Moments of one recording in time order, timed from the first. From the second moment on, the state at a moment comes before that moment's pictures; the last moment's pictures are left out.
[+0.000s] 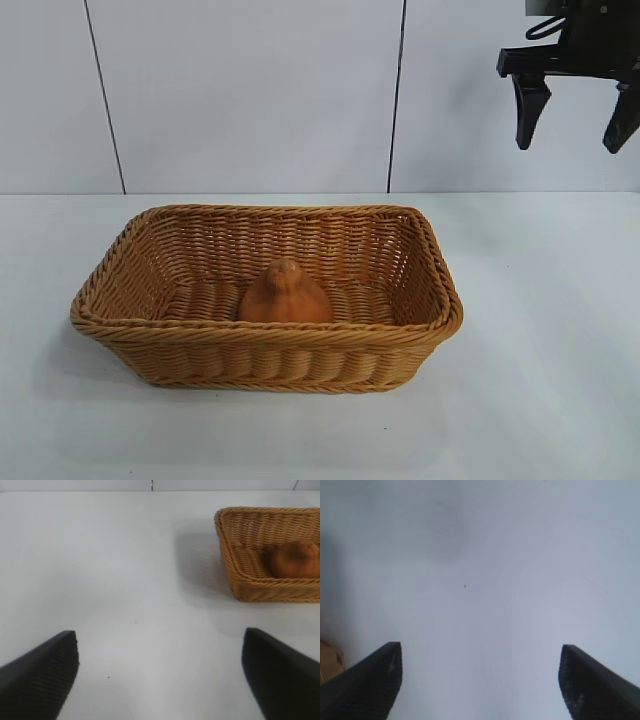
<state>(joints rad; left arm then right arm) -0.01 0.00 -0.50 -0.04 1.07 0.01 0.10 2.00 -1.77 -0.06 1.21 0.09</state>
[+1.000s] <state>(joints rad) -0.01 0.00 -0.50 -0.04 1.07 0.01 0.10 0.69 -0.61 -0.04 1.03 0.01</state>
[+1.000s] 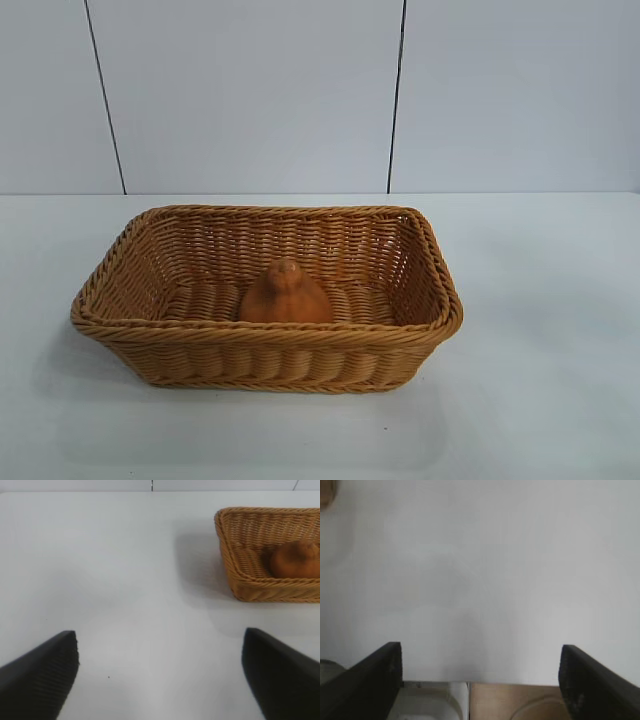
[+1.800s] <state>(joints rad) -0.01 0.00 -0.50 -0.04 1.07 0.01 0.10 0.34 -0.49 -0.05 1.02 0.00</state>
